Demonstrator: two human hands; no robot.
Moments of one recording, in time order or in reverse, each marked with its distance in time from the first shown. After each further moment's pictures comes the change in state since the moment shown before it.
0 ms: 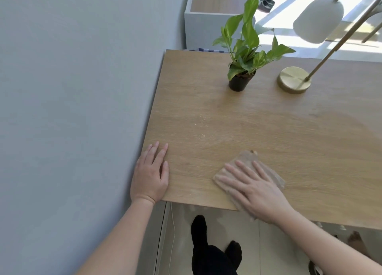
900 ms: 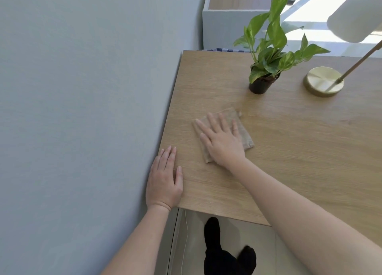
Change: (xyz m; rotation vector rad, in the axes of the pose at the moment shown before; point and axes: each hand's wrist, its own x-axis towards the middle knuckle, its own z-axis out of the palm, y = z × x) left_hand 0.003 -0.006 0.004 -0.012 0.050 -0.057; right_hand 0.200 -0.065 -0.042 0.135 0.141 0.150
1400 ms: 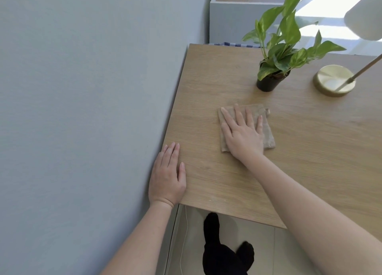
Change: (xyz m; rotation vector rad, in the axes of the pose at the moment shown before) left_hand 0.001 0.000 0.001 0.014 0.032 0.015; right_hand 0.003 0.029 -0.010 -0.005 0.066 0.186
